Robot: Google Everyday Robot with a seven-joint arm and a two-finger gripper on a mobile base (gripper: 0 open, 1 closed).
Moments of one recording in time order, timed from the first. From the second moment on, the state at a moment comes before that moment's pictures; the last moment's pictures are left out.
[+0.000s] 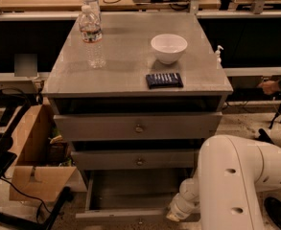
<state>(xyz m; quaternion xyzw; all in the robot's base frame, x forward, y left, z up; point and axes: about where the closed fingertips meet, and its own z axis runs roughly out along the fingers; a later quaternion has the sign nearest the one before) 0.452 -0.149 0.191 -0.56 0.81 0.15 0.07</state>
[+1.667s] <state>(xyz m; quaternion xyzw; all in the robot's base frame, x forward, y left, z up) 0.452 -0.149 0.191 -0.56 0.81 0.15 0.07</state>
